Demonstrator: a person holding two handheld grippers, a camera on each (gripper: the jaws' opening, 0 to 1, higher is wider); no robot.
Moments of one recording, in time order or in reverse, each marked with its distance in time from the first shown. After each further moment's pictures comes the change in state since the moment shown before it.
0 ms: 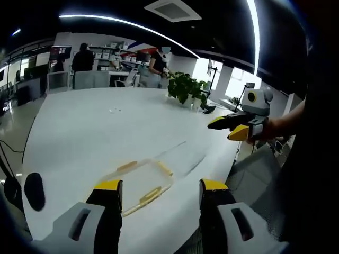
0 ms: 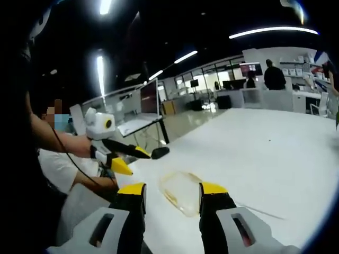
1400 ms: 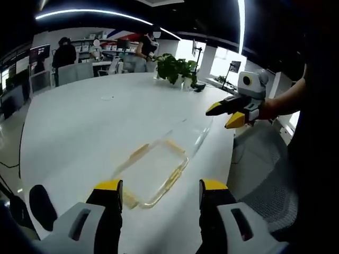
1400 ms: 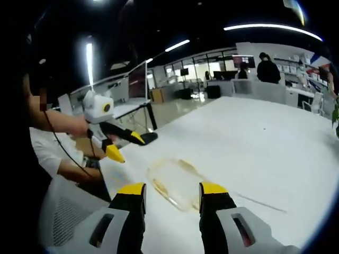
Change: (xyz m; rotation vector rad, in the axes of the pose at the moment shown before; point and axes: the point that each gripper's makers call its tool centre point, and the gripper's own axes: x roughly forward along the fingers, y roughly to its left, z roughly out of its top) left arm 0.010 0.049 -0.028 0.125 0.144 -0.110; right arm 0.033 -0.016 -0.032 -0.008 0.101 -0.100
